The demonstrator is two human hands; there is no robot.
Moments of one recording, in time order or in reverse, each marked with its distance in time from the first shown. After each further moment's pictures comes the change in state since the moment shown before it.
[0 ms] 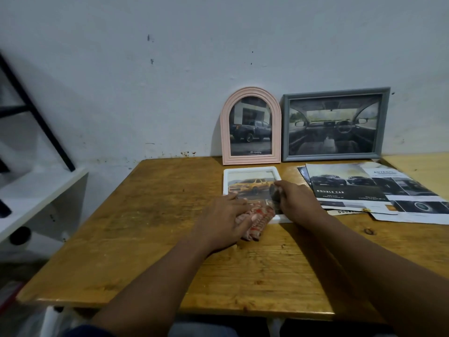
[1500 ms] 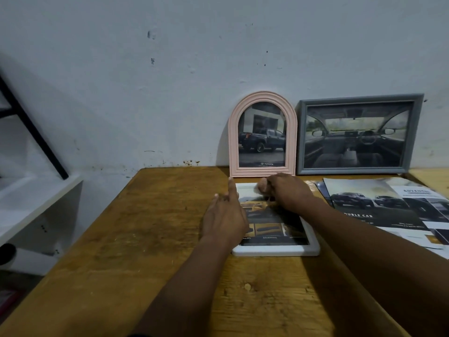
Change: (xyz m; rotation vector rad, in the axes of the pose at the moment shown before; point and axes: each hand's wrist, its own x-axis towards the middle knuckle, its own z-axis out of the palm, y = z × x) left_hand 0.061 -0.018 0.003 0.019 0.022 -0.474; right_hand 0.127 -0.009 0.024 -0.370 -0.061 -0.109
